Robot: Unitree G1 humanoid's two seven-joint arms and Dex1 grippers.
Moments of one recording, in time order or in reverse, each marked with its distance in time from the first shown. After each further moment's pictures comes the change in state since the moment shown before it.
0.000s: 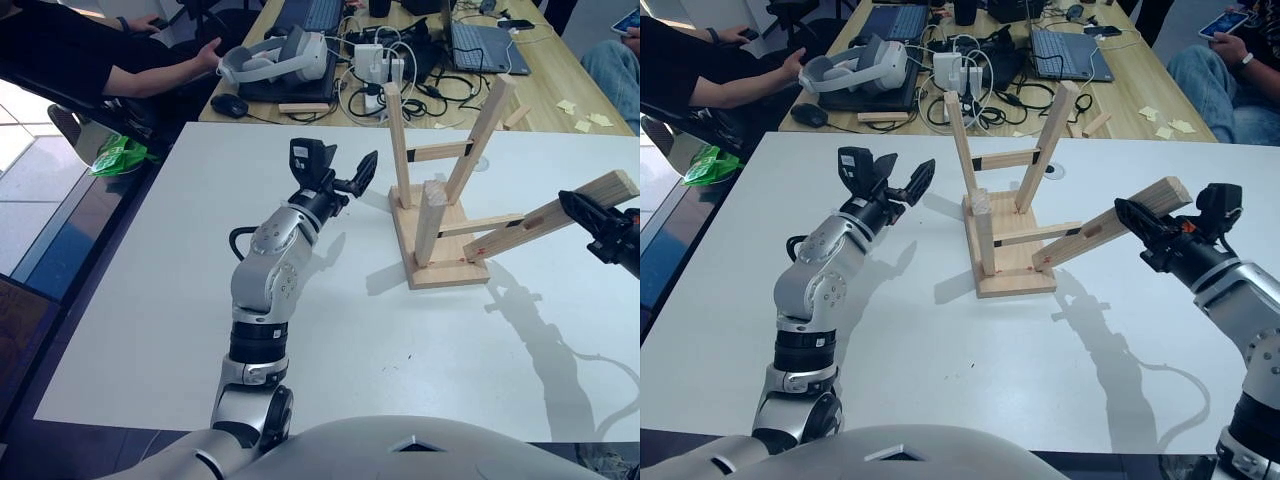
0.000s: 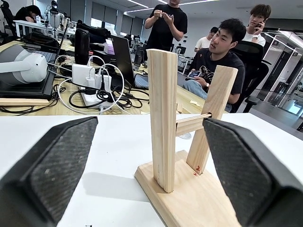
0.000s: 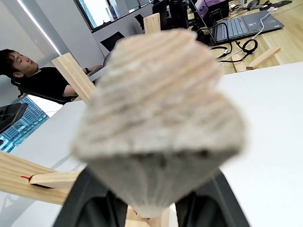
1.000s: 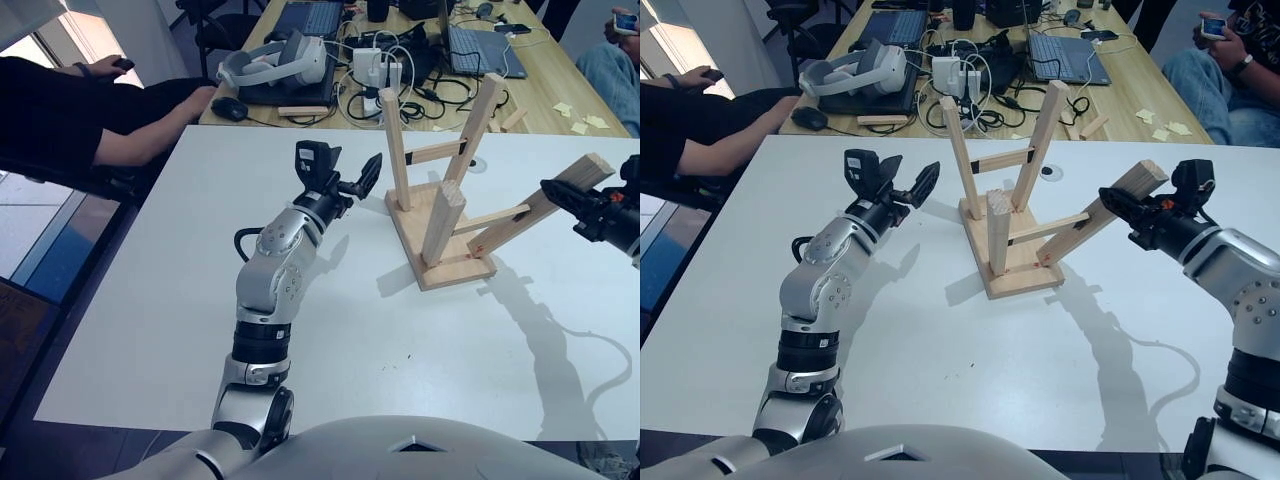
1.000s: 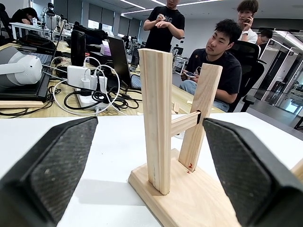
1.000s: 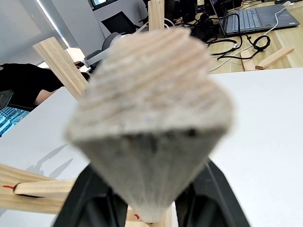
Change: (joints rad) left arm 0.002 -0.003 -0.025 0.016 0.000 -0.018 0.007; right arm -0.203 -0.063 0.160 0.209 -0.107 0.041 0.110
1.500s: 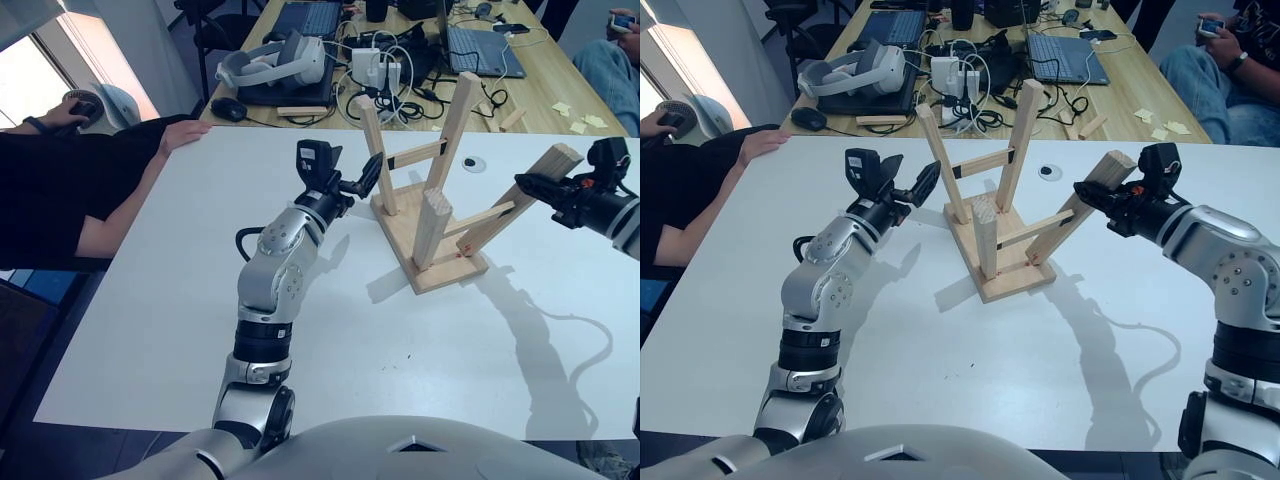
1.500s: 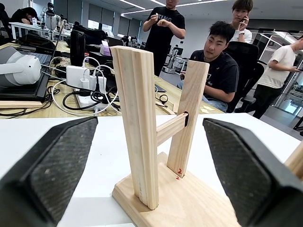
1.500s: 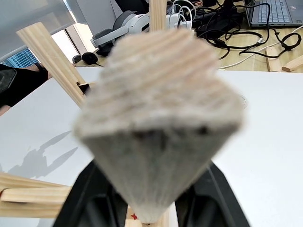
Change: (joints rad) left arm -0.005 -0.006 -0.002 0.008 0.000 -0.004 0.005; right arm -0.123 0.008 0.121 0.013 -0.068 0.047 -0.001
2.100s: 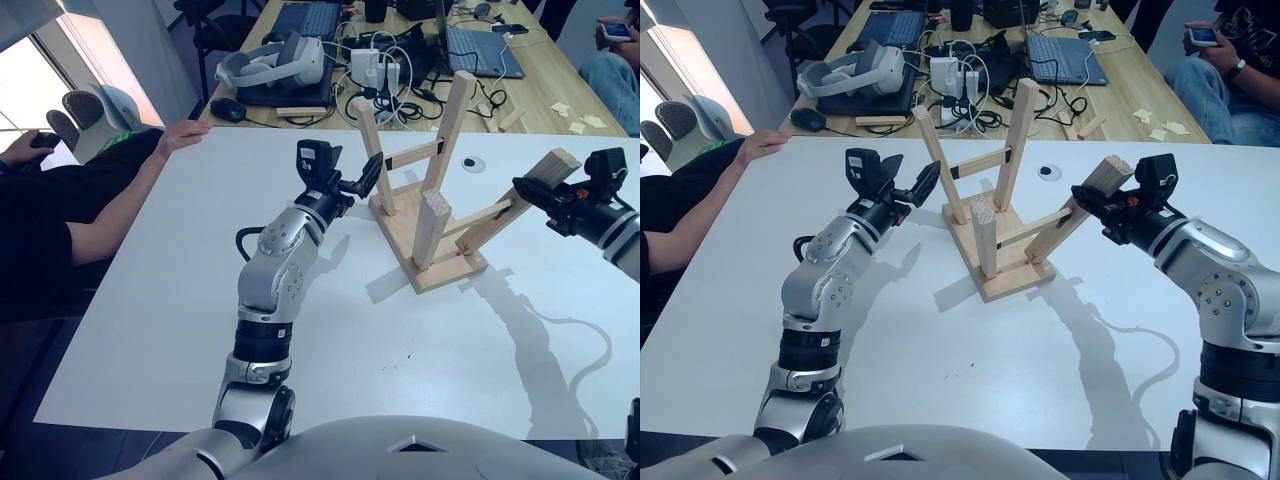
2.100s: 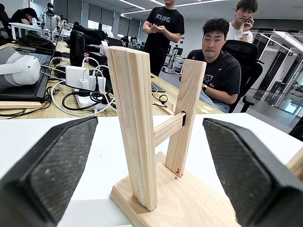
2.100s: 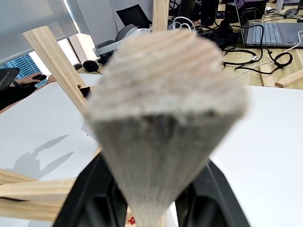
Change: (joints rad) left arm -0.001 0.000 0.000 0.001 0.001 -0.001 0.002; right arm 0.097 0.053 -0.007 -0.061 -0.056 -0.142 0.019
